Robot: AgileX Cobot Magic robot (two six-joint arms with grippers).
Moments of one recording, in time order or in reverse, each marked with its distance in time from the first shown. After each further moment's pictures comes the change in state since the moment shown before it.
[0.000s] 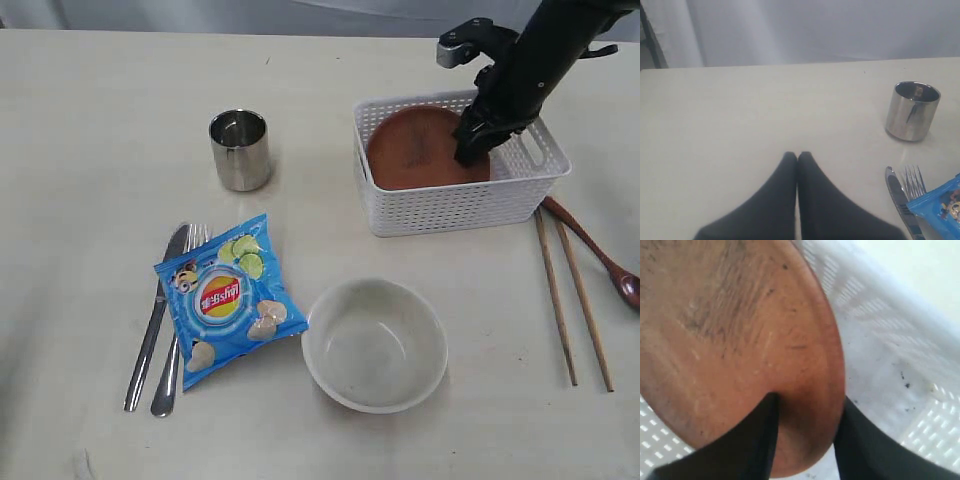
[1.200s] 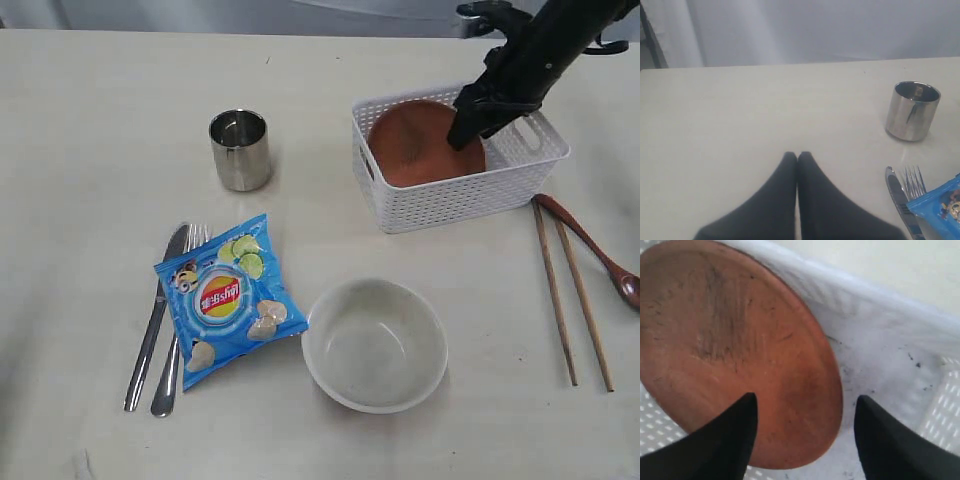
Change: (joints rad) left arm 0.000 0.000 0.000 0.000 0.000 0.000; right arm -0.064 0.033 -0.095 0.135 0.078 0.035
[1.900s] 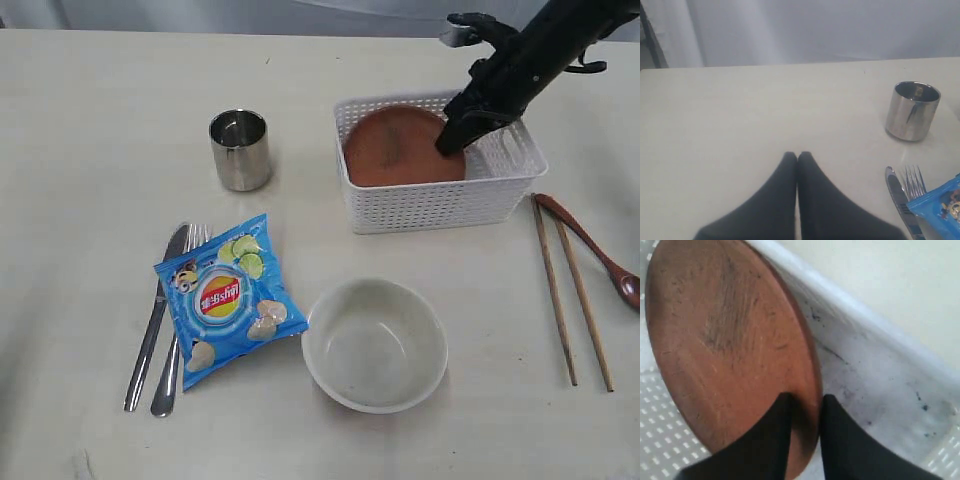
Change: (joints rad) left arm 0.000 0.000 0.000 0.000 0.000 0.000; right arm 0.000 0.049 0.000 0.128 0.035 -0.119
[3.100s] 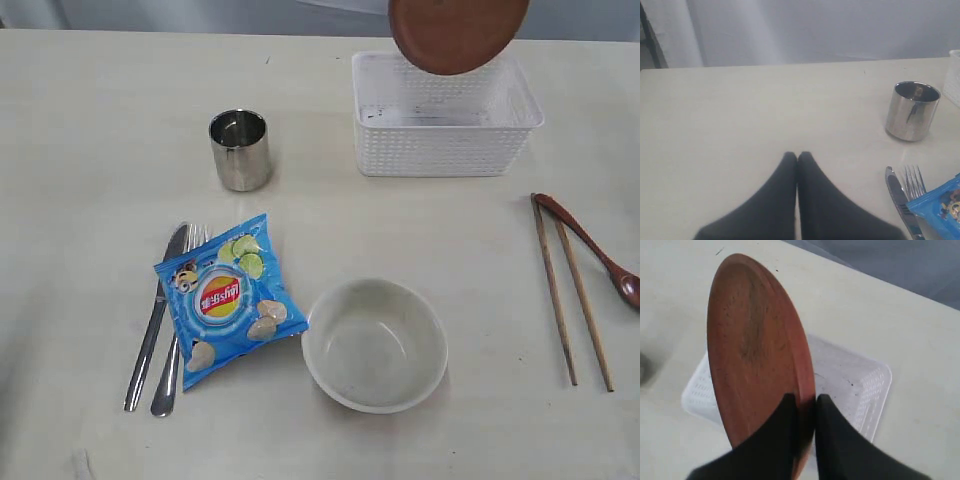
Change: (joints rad) left arm 0.000 0.000 0.000 0.000 0.000 0.000; right arm 0.053 -0.475 0.002 -0.277 -0.173 0.495
